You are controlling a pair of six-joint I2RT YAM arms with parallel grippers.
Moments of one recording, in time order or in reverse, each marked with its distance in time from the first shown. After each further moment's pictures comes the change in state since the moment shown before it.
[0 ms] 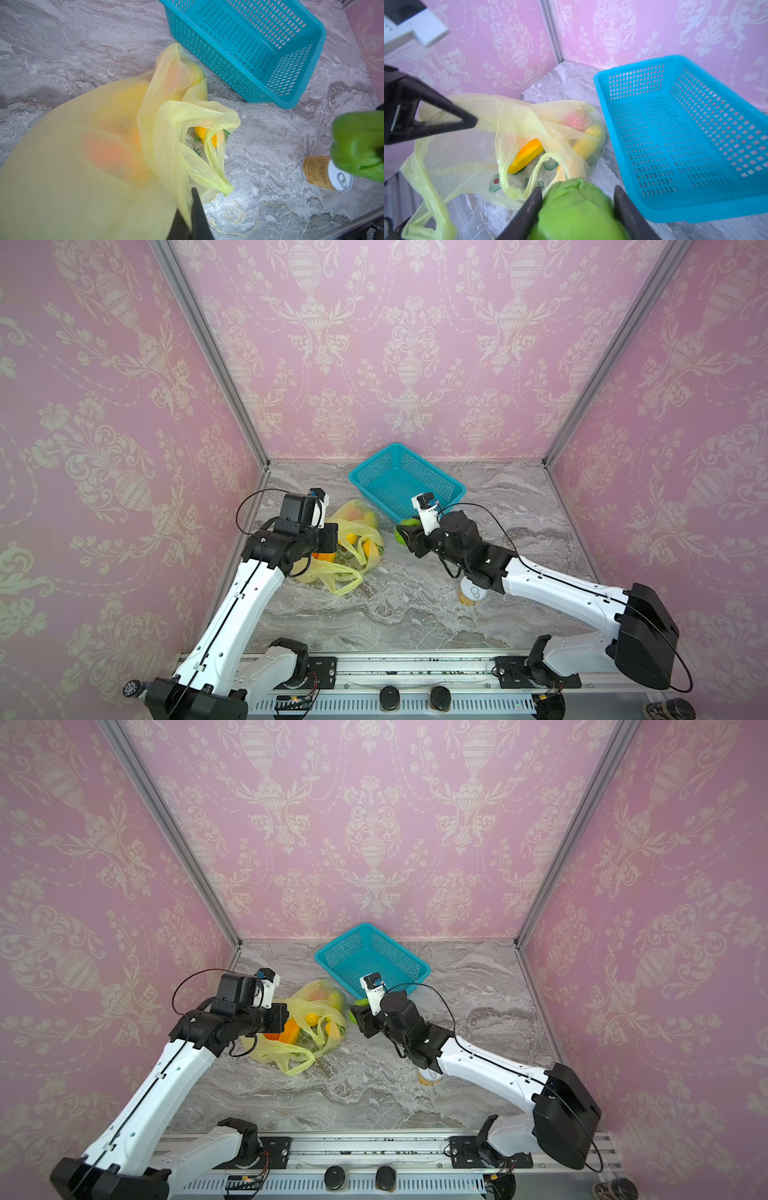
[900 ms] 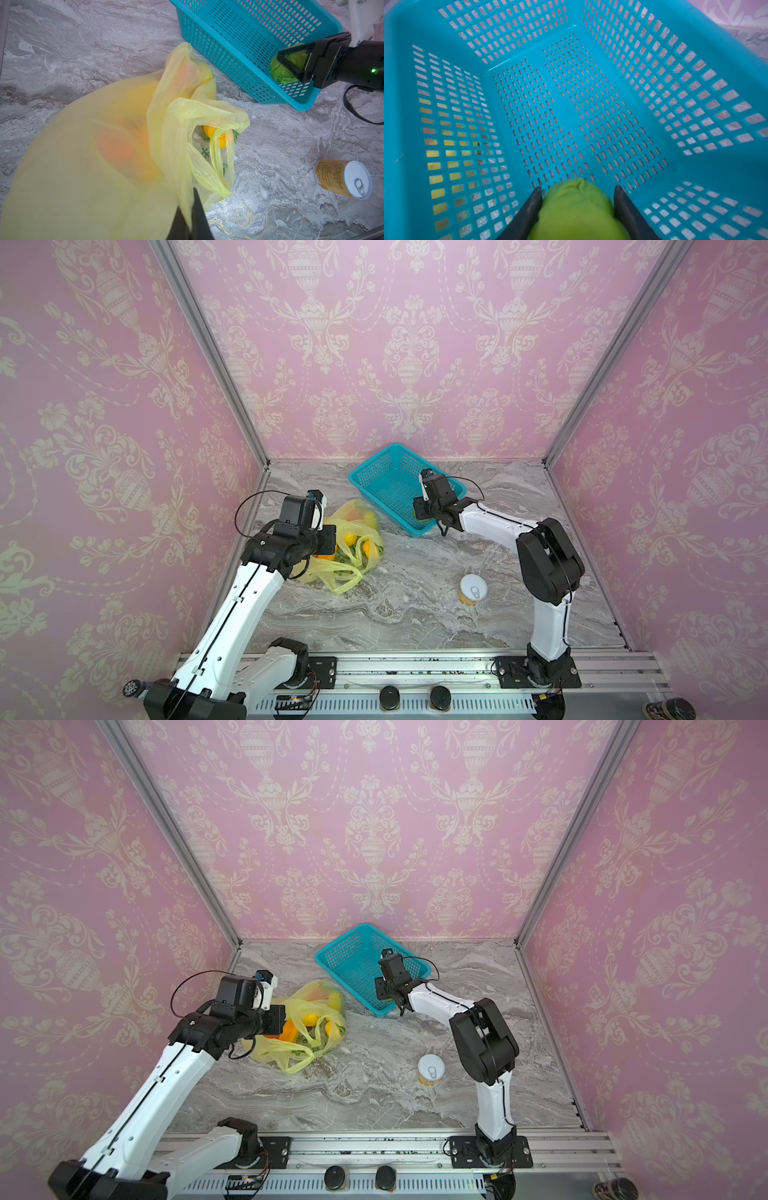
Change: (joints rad) left arm -0.008 -0.019 -0.017 -0.002 -0.056 0.000; right arm -0.285 0.618 0.455 -0.270 0.035 0.027
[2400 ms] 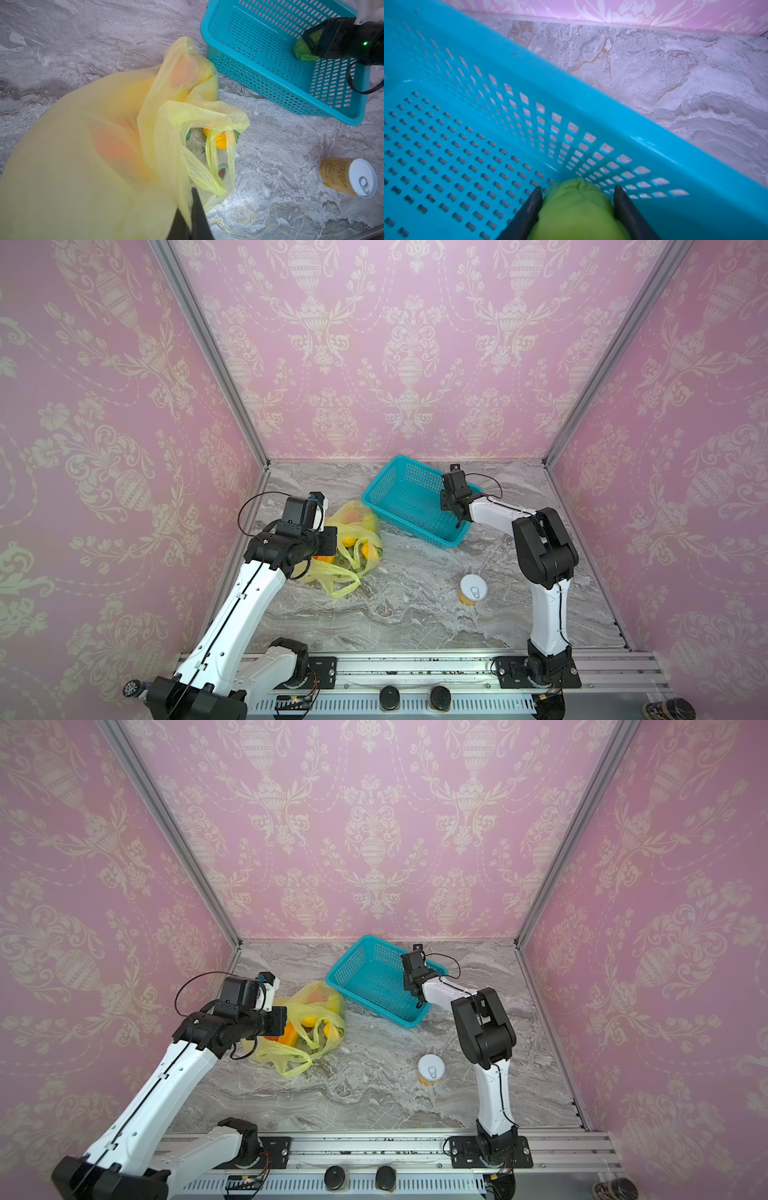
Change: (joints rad) left arm 0.000 0.015 -0.017 0.005 0.006 0.000; right arm -0.157 0.124 0.035 0.034 0.239 -0.023
